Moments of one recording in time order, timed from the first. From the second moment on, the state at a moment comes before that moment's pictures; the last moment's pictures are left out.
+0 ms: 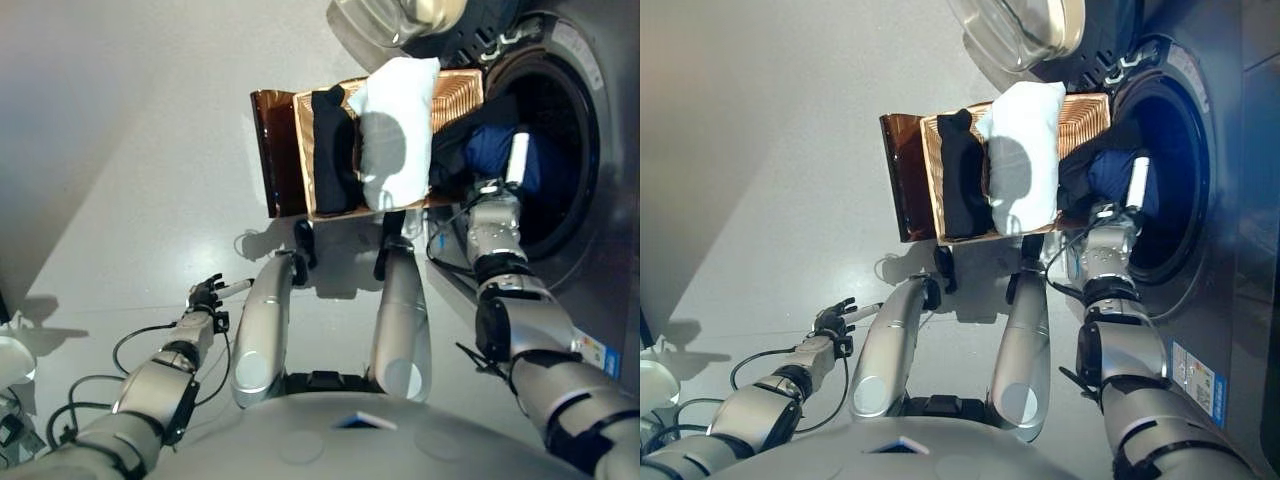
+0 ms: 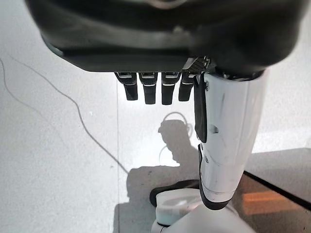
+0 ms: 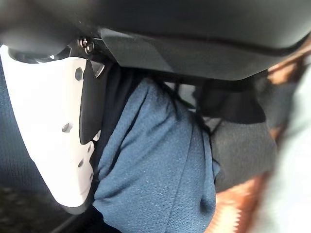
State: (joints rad) left arm -0.27 0.25 -0.28 1.30 -0.45 -0.05 0.14; right arm -0.68 -0.38 -0.21 1.03 1.40 -0.28 -0.29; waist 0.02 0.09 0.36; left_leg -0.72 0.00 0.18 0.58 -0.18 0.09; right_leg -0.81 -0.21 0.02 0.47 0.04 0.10
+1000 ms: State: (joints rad) left arm -0.29 0.24 -0.30 1.30 -0.47 -0.03 0.18; right arm -0.83 -0.58 -0.41 1.28 1.52 -0.36 -0.54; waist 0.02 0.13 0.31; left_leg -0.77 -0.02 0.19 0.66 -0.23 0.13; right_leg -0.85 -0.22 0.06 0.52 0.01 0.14
